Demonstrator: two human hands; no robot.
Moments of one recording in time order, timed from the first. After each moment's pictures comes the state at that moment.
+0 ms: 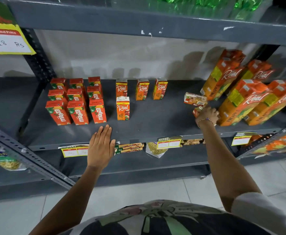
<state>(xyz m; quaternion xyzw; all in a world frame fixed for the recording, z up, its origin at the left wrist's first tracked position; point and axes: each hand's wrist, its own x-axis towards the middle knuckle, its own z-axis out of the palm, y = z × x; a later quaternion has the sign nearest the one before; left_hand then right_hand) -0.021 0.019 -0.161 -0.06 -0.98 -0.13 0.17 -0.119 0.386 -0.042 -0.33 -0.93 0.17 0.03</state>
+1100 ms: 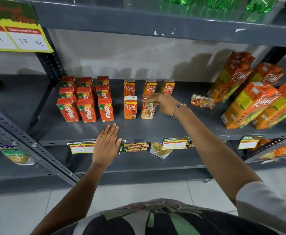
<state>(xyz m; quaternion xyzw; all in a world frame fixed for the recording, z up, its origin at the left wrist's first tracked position) -0.019 0.011 -0.152 -0.08 -0.98 -0.13 0.14 -0.135 0.246 0.010 0.30 -0.95 0.12 -0.05</state>
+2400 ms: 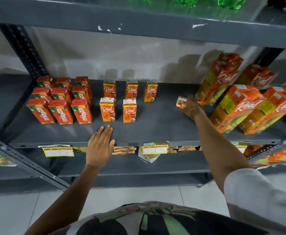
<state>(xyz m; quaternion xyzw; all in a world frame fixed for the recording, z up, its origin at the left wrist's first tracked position) -0.033 0.083 -0.162 -0.05 -0.97 -0.13 0.19 -0.206 0.429 -0.052 -0.10 -0.98 0.15 -0.06</state>
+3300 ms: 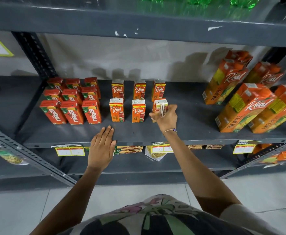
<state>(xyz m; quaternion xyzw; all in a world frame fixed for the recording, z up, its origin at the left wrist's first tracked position) -0.021 0.052 -0.151 -0.04 -0.98 -0.14 0.14 -0.119 0.289 -0.065 -0.13 -0.84 0.52 0.08</state>
